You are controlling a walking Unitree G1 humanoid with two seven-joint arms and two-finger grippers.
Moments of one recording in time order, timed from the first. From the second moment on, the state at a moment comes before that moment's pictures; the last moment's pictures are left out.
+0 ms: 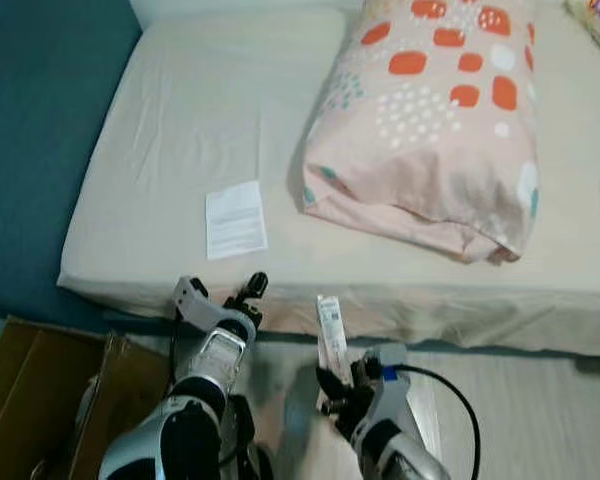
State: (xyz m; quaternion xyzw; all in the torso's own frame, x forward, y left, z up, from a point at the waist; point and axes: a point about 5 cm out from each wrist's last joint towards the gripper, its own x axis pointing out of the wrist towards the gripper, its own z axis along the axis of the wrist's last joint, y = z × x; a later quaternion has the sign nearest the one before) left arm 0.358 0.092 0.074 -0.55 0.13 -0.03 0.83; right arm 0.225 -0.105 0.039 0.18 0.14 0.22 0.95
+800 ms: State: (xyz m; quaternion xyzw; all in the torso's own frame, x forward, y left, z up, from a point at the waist) left arm 0.376 0.094 0.107 -0.55 0.07 -0.07 0.83; right arm 0.228 -0.097 0.029 0.20 0.18 0.23 0.94
